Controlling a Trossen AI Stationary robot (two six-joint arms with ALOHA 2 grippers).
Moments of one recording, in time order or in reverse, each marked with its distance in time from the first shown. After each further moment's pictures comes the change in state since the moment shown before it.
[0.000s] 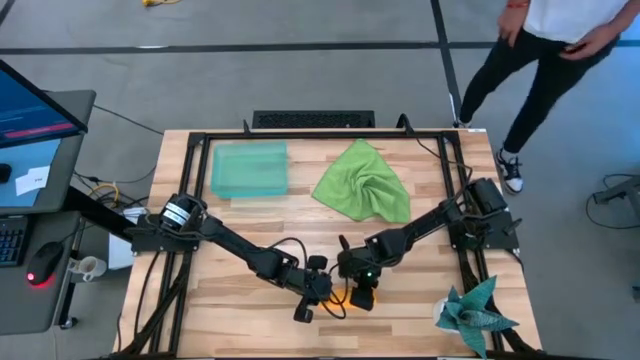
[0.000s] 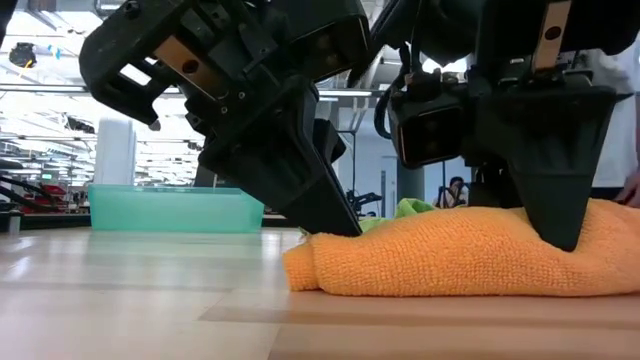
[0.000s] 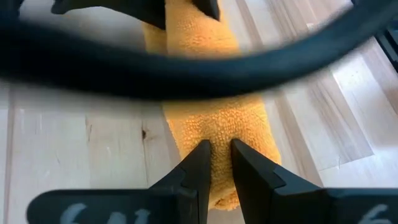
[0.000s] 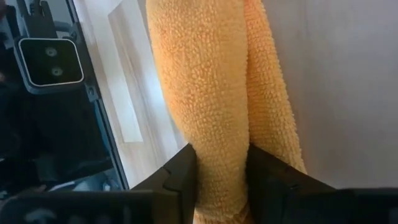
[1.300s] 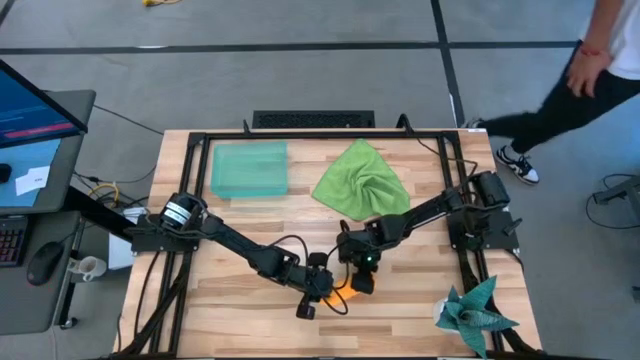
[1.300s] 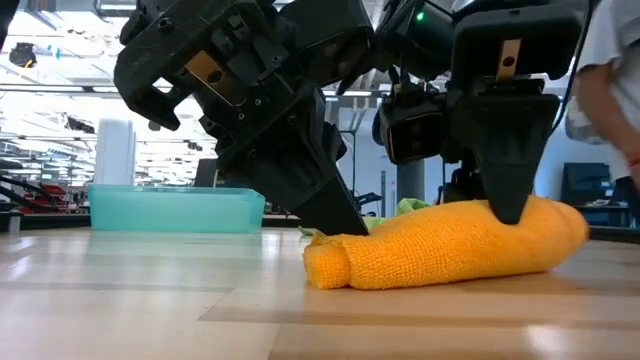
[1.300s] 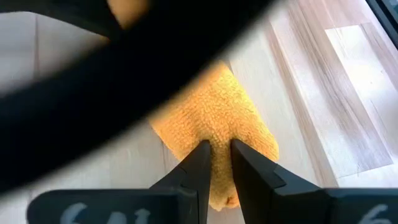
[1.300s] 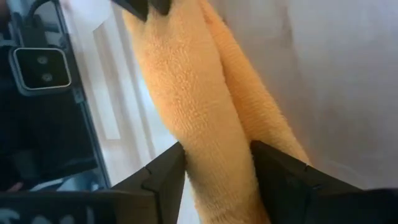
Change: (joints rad) left arm 0.015 0.000 0.000 0.008 -0.015 -0.007; right arm -0.105 -0.058 -0.004 -0.093 -0.039 -0.144
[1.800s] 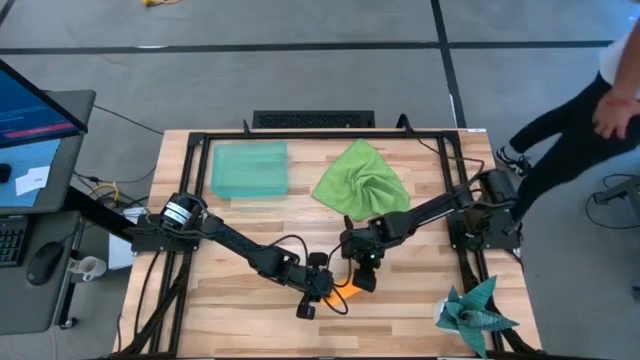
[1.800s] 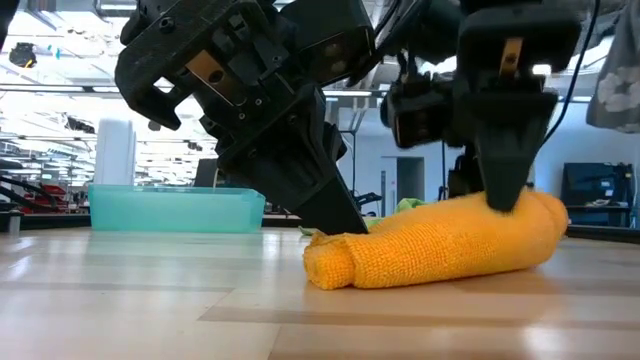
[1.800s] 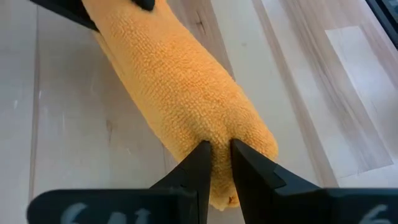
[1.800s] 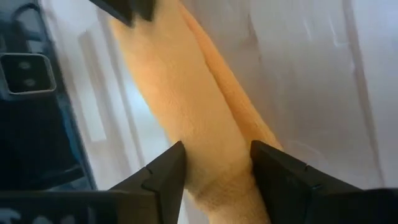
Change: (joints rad) left arm 0.000 0.000 0.000 0.001 0.000 -0.001; right arm 0.002 -0.063 0.001 -0.088 0.098 -0.004
